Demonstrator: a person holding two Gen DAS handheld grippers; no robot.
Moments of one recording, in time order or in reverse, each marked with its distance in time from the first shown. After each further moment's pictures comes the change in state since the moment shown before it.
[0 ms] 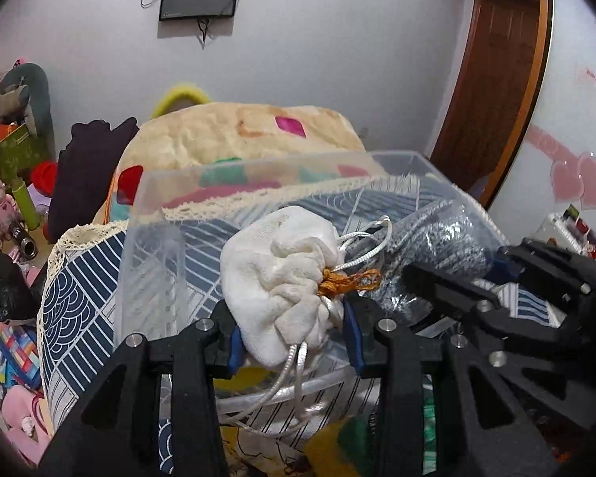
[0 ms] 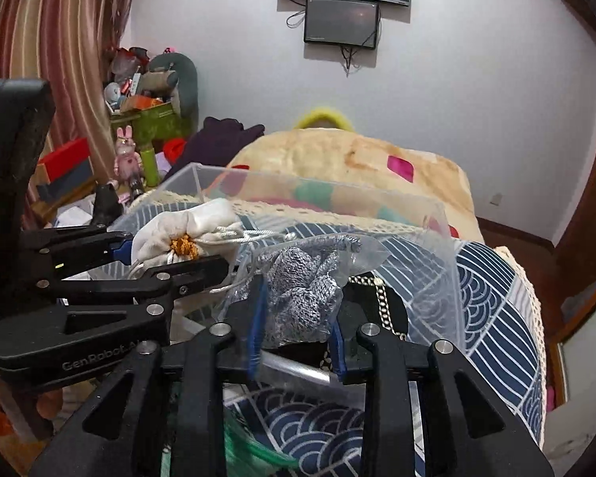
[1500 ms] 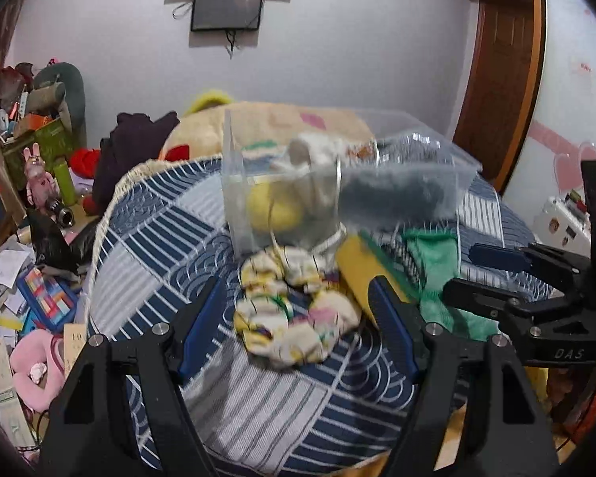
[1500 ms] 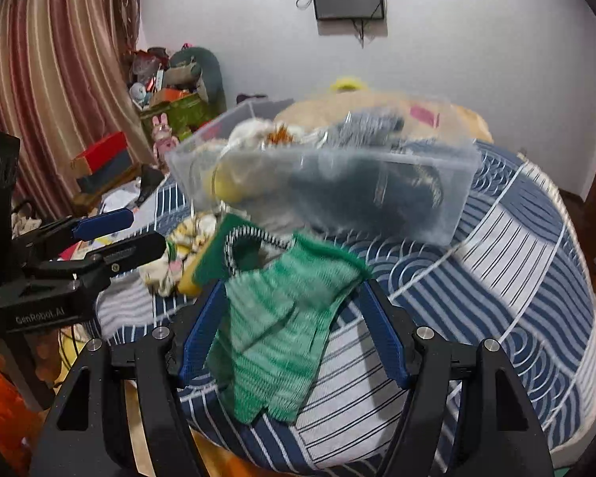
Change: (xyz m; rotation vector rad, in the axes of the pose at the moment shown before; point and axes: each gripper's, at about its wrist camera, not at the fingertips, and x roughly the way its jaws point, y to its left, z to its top) left arm -0.091 0.006 -0.114 -0.013 -0.056 0.076; right arm -0.035 0.018 -0.086 0.091 0.073 0.146
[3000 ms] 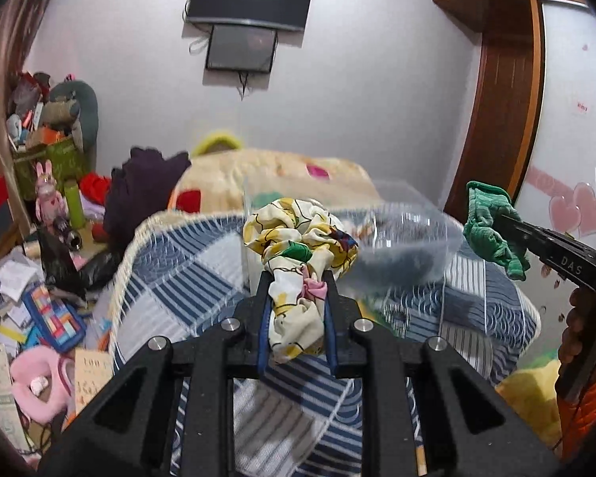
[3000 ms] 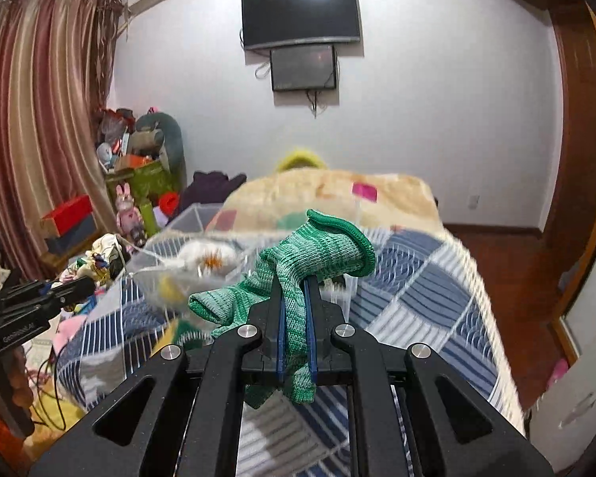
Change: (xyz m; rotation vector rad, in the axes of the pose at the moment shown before) left arm -0.052 0.011 0.034 -0.056 -0.185 0.000; right arm -0.073 -0.027 0.042 0.034 -0.281 -0.163
